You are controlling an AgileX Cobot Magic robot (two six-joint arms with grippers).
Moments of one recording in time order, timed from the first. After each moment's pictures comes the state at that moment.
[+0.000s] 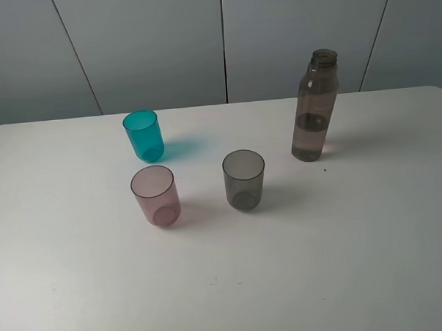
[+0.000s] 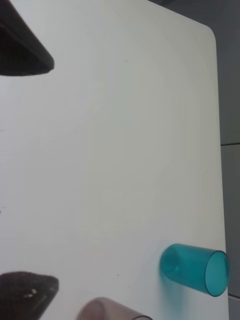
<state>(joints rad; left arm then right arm) -0.02 0.00 -0.51 0.02 1.08 -0.02 0.03 0.00 -0.51 0.01 1.10 0.01</state>
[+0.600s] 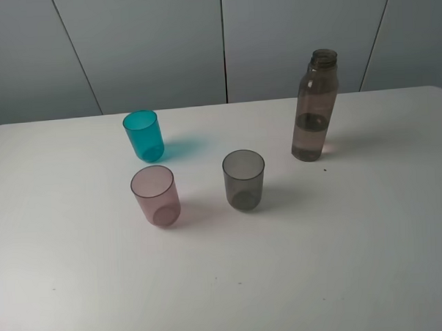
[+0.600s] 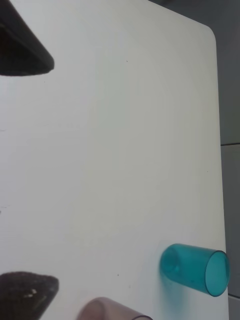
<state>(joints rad) -0.02 0.00 -0.51 0.02 1.08 -0.02 0.03 0.00 -0.51 0.01 1.10 0.01</state>
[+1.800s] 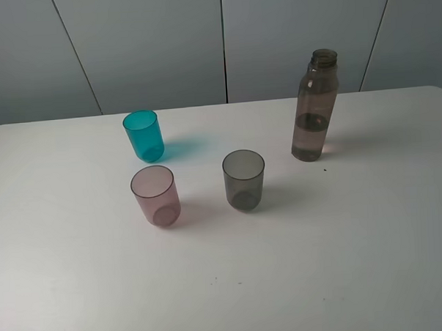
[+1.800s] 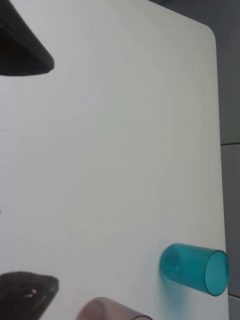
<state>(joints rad) -0.02 0.00 -0.51 0.02 1.08 -0.02 0.03 0.28 -0.68 0.01 0.88 -0.01</state>
